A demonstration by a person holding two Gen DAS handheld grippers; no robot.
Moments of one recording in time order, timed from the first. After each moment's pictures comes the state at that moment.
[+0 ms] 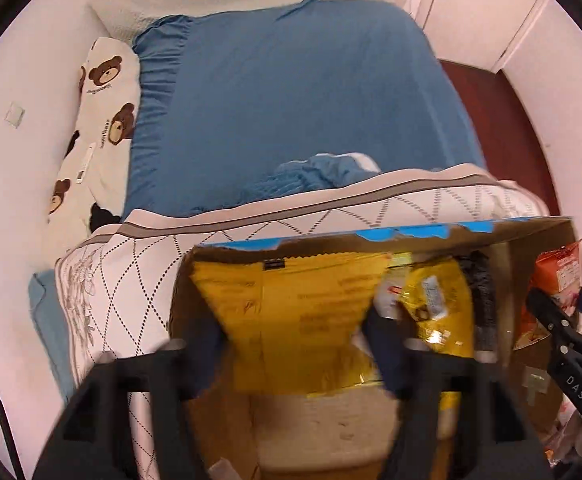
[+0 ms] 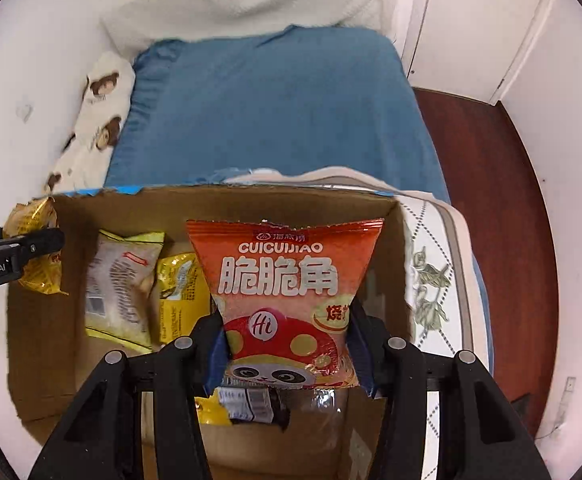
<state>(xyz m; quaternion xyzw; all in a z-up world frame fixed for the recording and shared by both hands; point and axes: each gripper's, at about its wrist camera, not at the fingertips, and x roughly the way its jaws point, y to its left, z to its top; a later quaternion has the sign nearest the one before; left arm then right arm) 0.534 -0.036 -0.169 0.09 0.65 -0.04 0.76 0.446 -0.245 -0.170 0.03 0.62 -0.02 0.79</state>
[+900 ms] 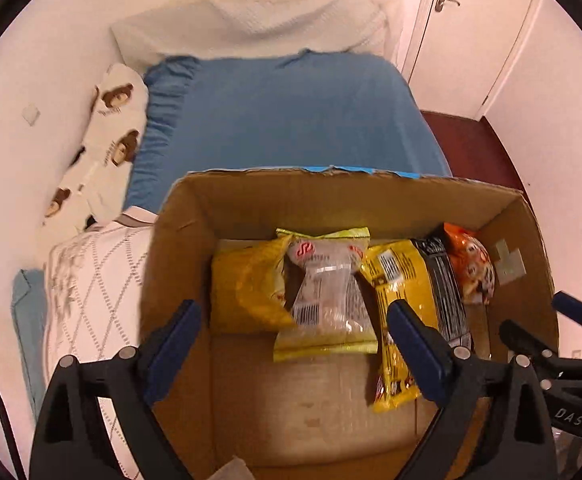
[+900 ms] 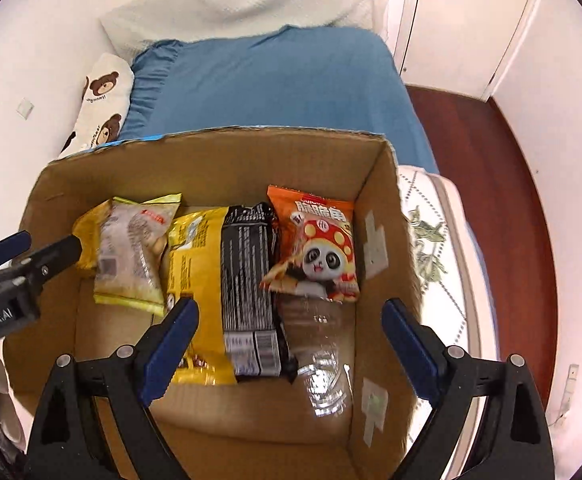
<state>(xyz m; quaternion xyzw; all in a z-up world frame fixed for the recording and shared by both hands) 0.441 -0.044 -0.141 0.05 0.55 -0.05 0.83 0.368 -0.232 -0.148 0.04 0.58 -0.04 0.81</state>
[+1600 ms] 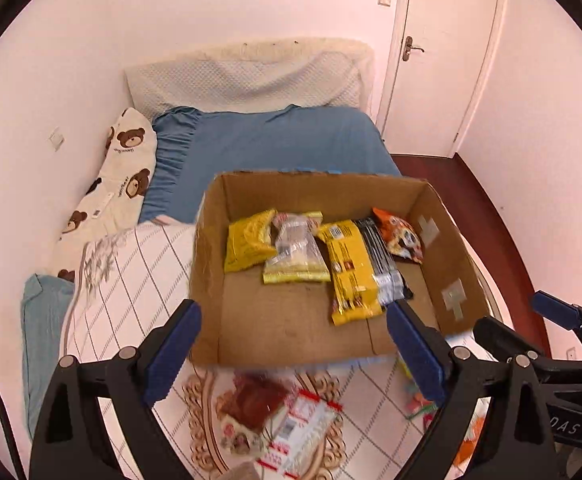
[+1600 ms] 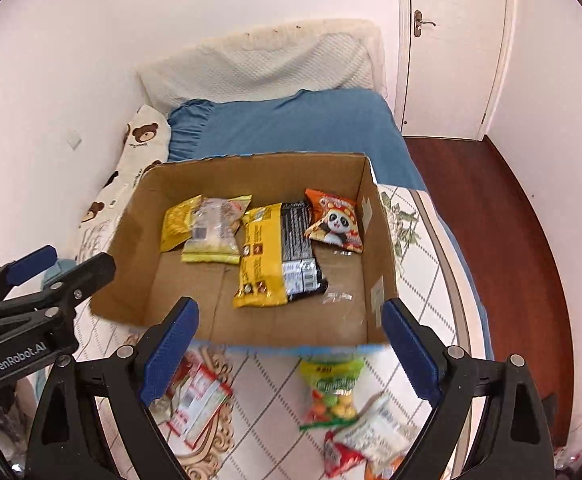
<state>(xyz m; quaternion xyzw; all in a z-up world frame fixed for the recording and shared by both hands) 0.288 -0.036 -0.053 0.03 0.47 -0.08 0.88 0.205 -0.204 -0.047 0.07 0.48 -0.01 0.87</state>
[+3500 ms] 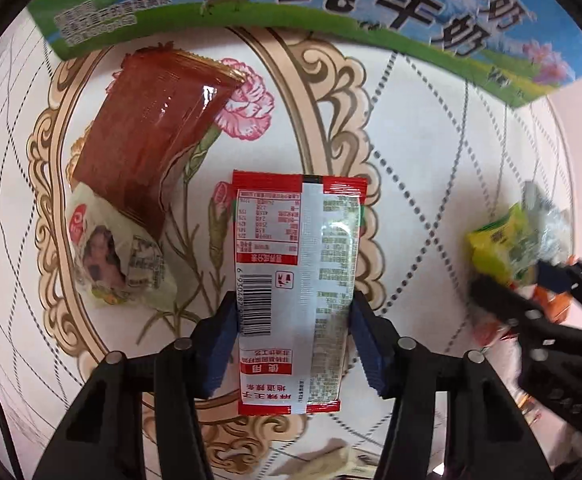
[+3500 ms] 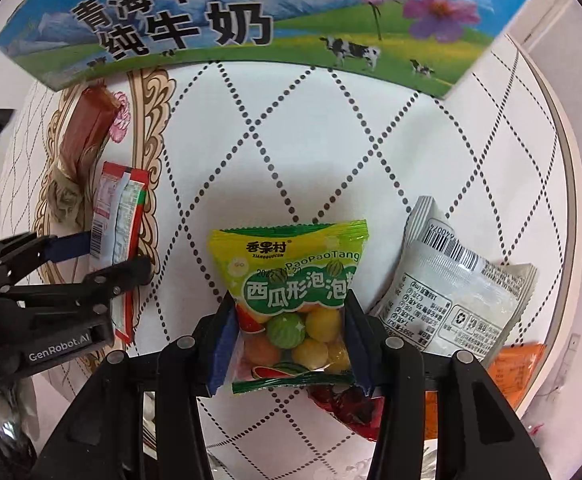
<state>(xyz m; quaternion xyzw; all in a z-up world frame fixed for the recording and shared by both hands) 0.212 -0.057 -0.310 0.00 0.69 -0.12 0.71 0.147 -0.198 -0.260 0.01 0.69 0.02 0.72</state>
